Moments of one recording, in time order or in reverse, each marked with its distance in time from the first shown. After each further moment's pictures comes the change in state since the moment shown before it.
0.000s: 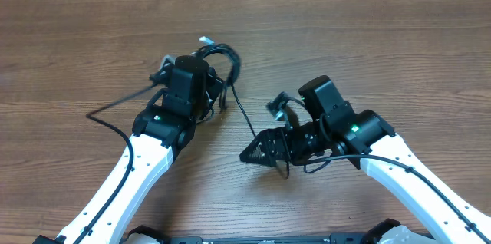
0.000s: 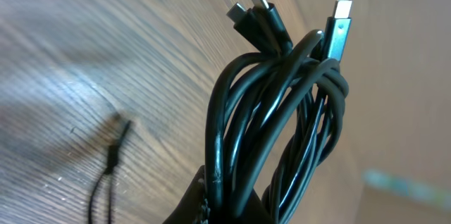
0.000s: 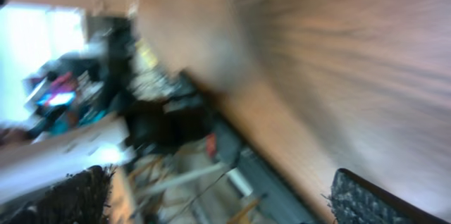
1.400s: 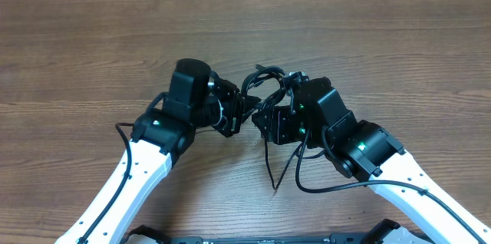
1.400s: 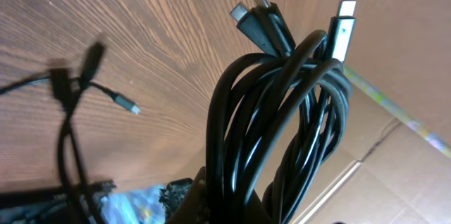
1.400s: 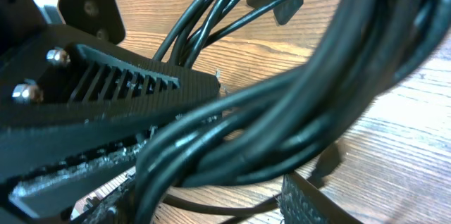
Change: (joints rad) left arm -0.013 -0.039 0.000 -0.019 0.620 -0.494; right arm 0.111 -0.096 0.020 0.186 0.608 0.143
